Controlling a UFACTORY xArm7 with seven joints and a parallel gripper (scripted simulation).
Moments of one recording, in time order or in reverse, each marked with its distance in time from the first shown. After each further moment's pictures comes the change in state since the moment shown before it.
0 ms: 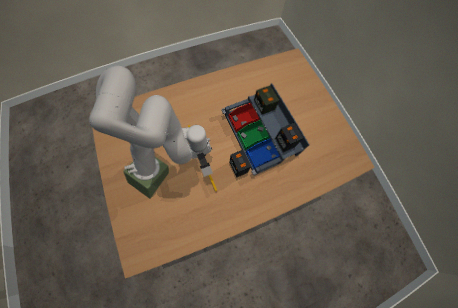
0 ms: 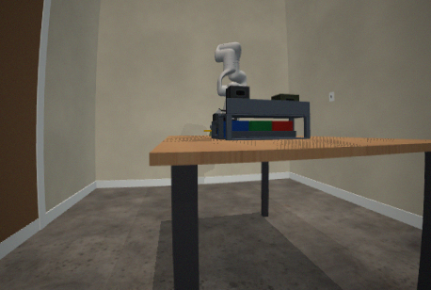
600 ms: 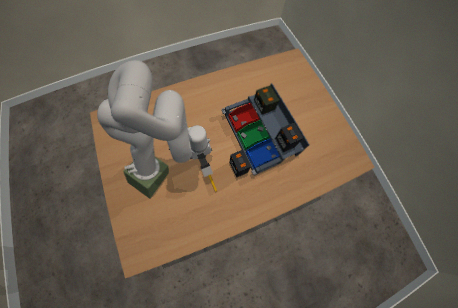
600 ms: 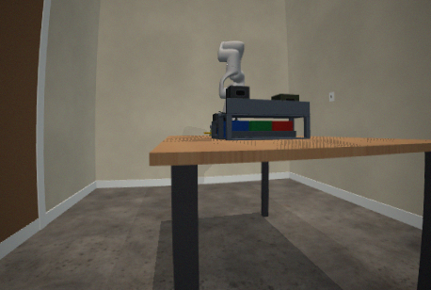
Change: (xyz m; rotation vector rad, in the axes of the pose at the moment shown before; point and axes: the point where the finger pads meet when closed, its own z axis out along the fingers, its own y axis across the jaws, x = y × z) arm 0.000 0.000 0.018 -0.013 0.021 0.000
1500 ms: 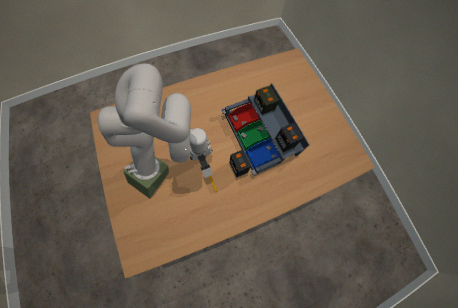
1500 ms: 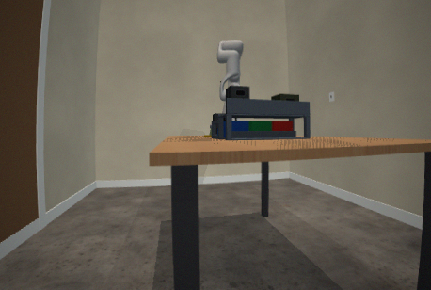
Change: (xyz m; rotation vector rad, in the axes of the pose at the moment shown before) arm -0.001 -0.001 0.012 0.007 -0.027 -0.001
